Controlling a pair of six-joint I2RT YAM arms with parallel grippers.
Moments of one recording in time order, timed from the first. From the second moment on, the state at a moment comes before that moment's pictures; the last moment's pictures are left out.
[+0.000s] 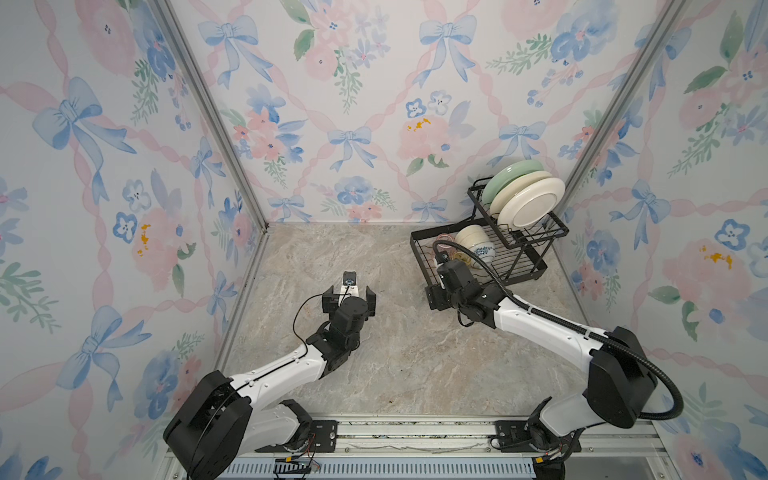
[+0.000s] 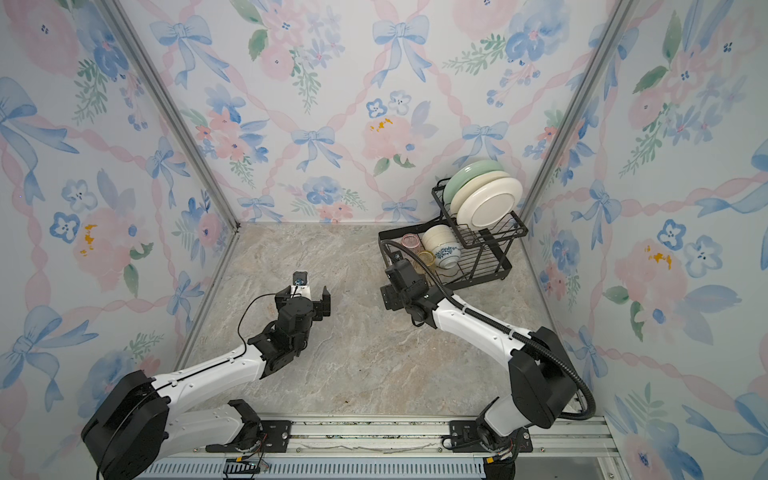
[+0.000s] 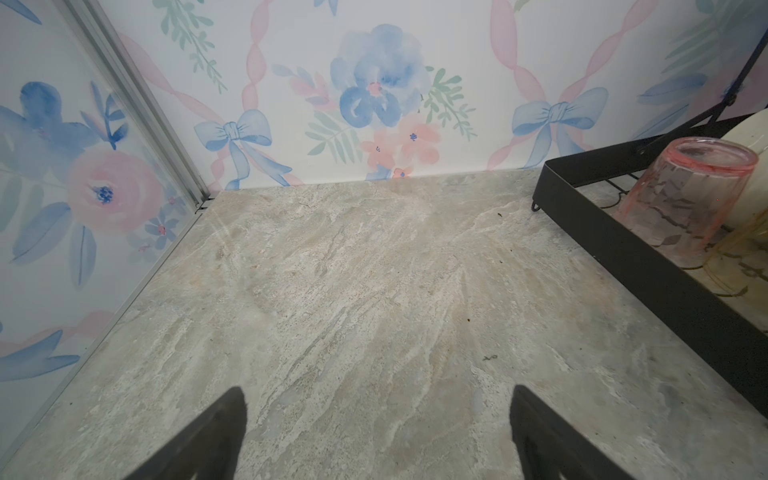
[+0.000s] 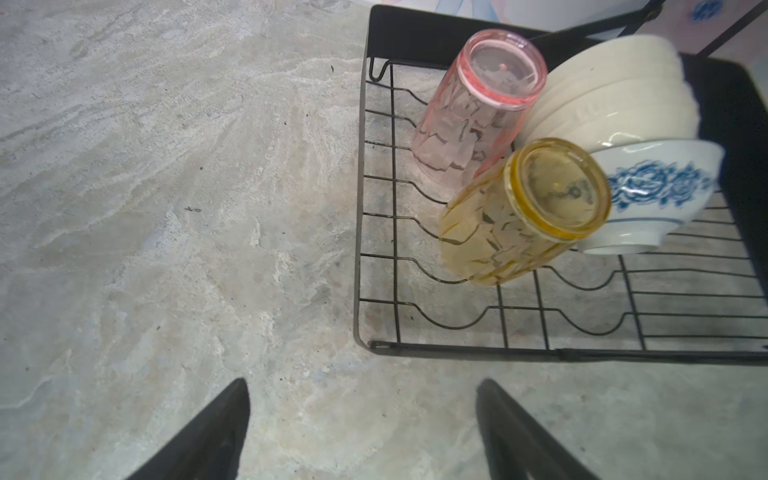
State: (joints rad) left arm -0.67 1.18 0.52 0.28 -0.73 -0.16; right arm 0.71 1.56 1.13 -0.41 0.34 0.22
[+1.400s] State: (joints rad) left arm -0.58 1.11 0.40 0.23 -0.51 -0.29; right arm 0.64 1.94 1.46 -0.59 0.22 0.29
